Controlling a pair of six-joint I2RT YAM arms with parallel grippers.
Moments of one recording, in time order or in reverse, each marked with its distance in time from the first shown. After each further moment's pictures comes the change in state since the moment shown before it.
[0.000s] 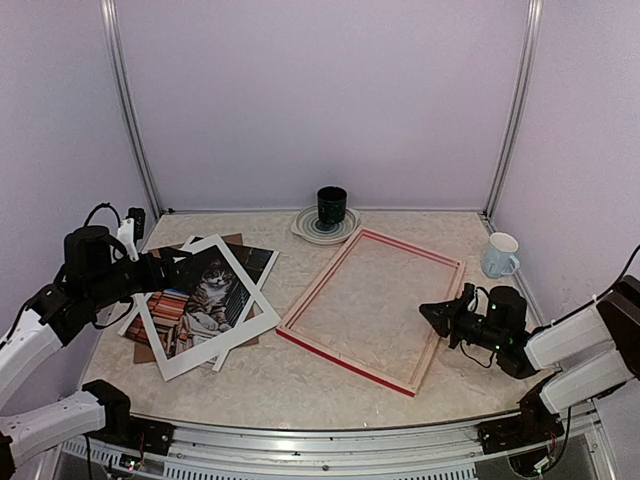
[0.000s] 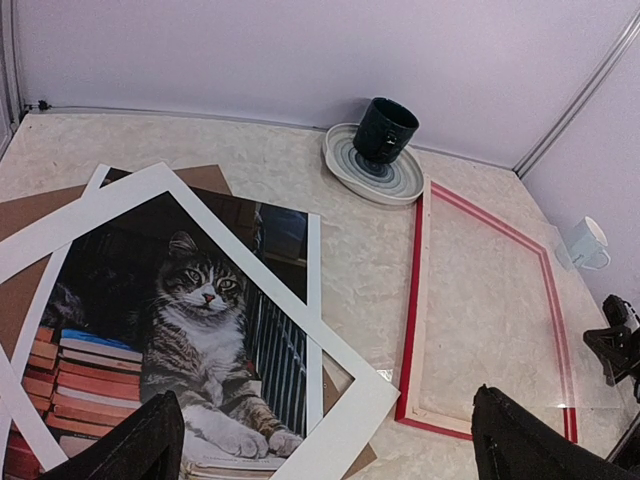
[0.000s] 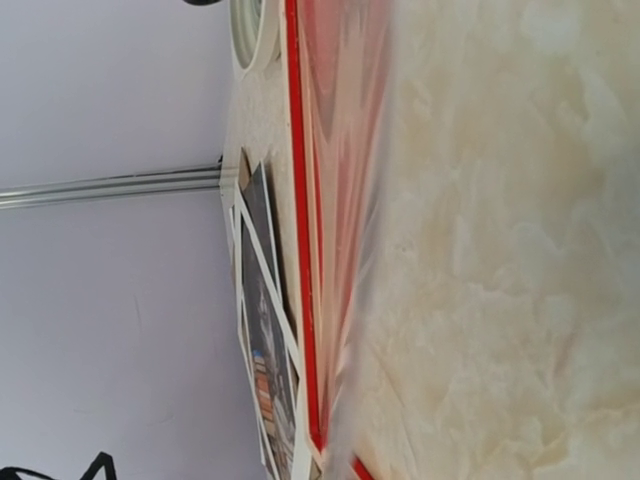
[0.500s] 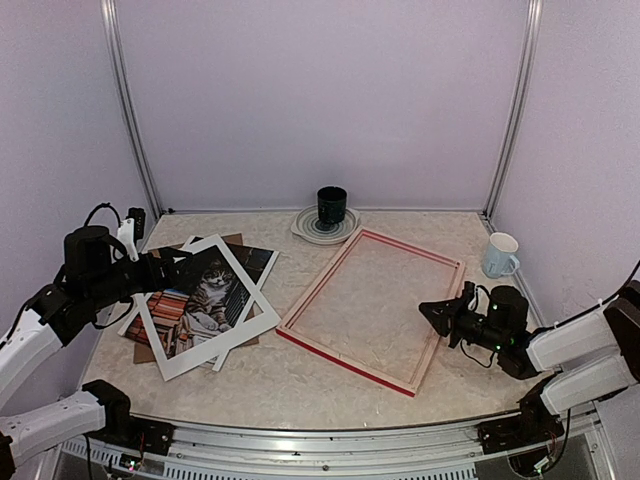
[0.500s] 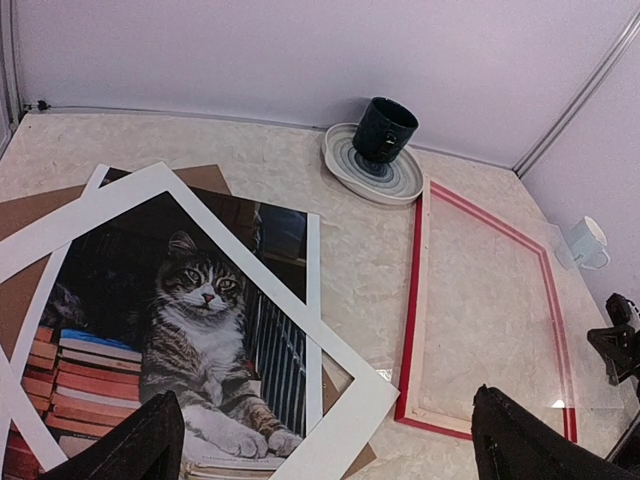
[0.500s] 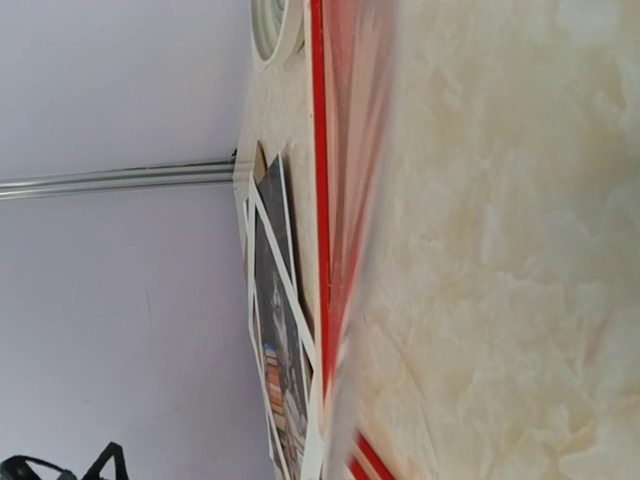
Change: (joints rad) left arm 0.000 0.000 0.000 0.000 0.002 0.000; right arm 0.017 -0.049 0.000 -0.026 0.010 0.000
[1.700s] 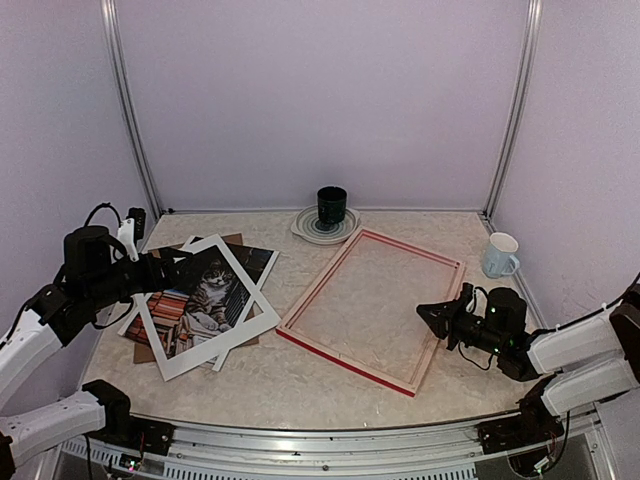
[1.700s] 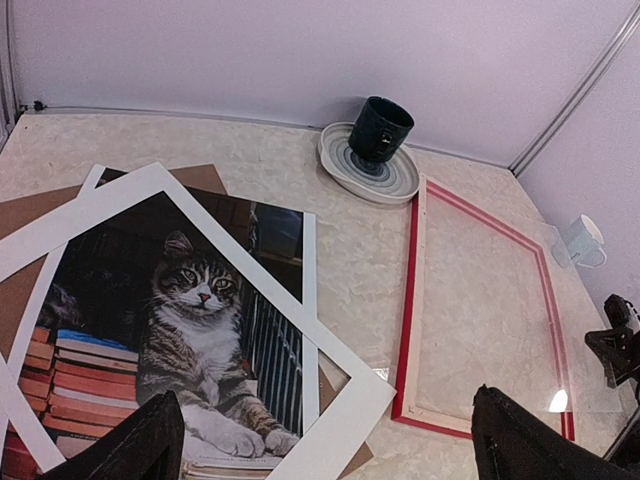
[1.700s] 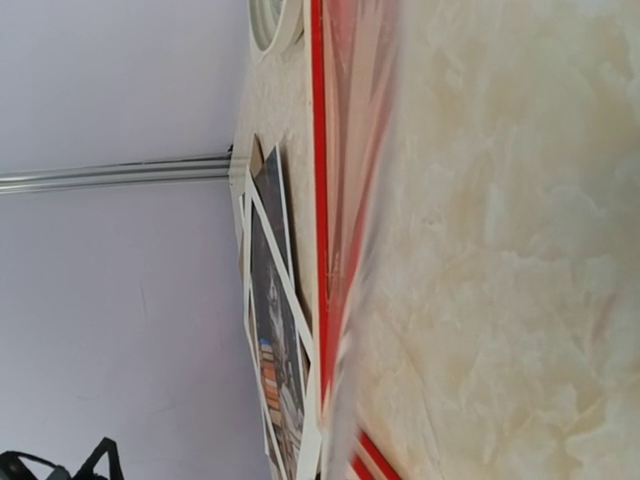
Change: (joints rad) left arm 0.000 -0.002 0.000 0.000 0.010 0.000; right arm 0.056 -0.035 0.000 -0.037 0.054 0.007
